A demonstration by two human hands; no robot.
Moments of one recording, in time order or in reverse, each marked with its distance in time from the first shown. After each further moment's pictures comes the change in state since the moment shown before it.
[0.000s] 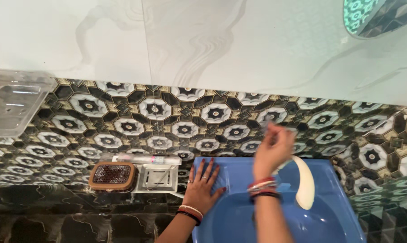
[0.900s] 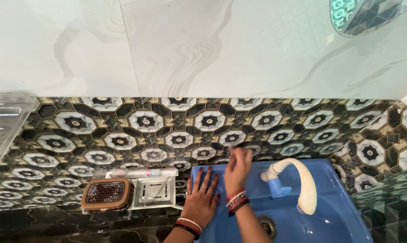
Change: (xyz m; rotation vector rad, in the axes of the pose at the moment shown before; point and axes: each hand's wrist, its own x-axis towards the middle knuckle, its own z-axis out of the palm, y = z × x) left_hand 0.002 0.003 -0.018 -0.053 -0.040 0.026; right_hand -0.068 0.011 0.037 0.083 -0.134 -0.027
